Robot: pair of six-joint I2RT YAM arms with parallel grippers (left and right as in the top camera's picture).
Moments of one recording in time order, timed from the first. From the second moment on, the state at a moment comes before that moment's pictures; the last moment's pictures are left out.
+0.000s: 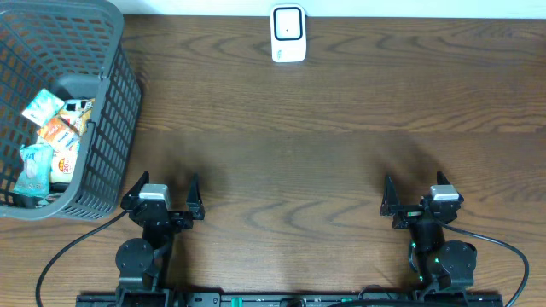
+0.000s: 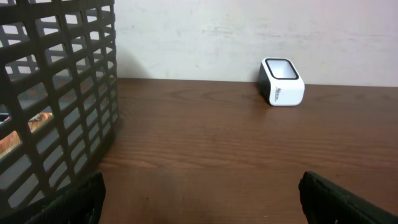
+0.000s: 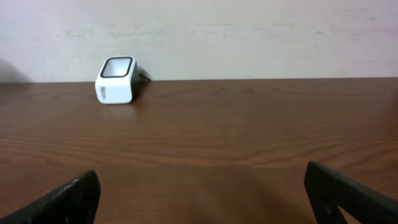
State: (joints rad) left arm -0.04 0.01 0.02 -0.11 0.05 -0.07; right arm 0.06 0.02 0.01 -0.07 -0.02 0.04
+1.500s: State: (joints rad) left arm -0.04 0.01 0.02 -0.10 0.06 -0.07; right arm 0.06 0.02 0.01 -0.07 -0.02 0.04
